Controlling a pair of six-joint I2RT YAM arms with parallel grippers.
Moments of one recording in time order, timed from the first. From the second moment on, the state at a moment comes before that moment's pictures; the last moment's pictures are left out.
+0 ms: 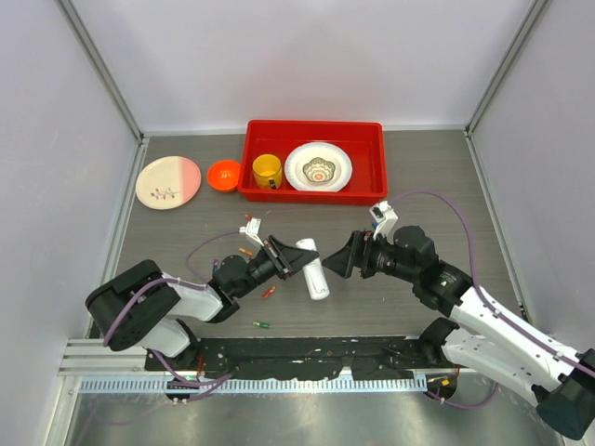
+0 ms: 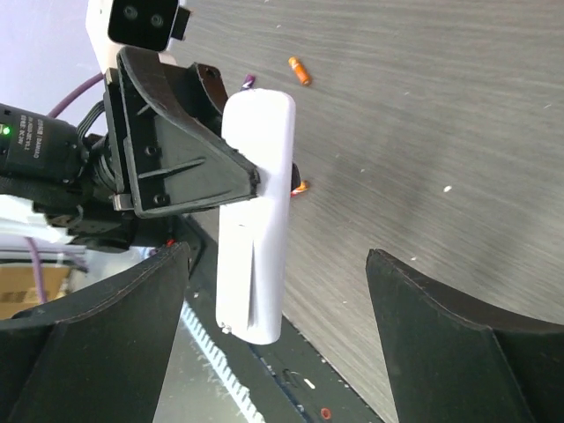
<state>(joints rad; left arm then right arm) -0.86 1.46 0.24 1.28 0.08 -1.33 0.72 0.77 0.59 -0.19 -0.21 0.68</state>
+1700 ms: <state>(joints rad) -0.86 1.41 0.28 1.28 0.16 -1.37 0.67 0.92 0.36 0.35 -0.64 0.92</state>
